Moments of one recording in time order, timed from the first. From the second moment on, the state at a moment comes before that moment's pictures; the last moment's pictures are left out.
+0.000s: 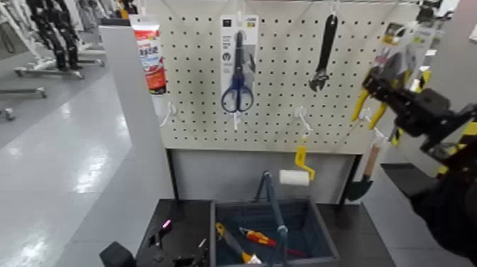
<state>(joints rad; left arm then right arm) 0.18 0.11 -0.10 -1.50 0.22 -0.28 -0.49 -0.31 -0.29 -0.21 -1.73 -0.47 0.27 0.85</state>
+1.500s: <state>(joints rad) 0.17 0.11 -0.10 -1.49 0.22 -0.28 -0.49 -0.12 -0.18 0.00 -1.48 -0.36 0.29 0.82</state>
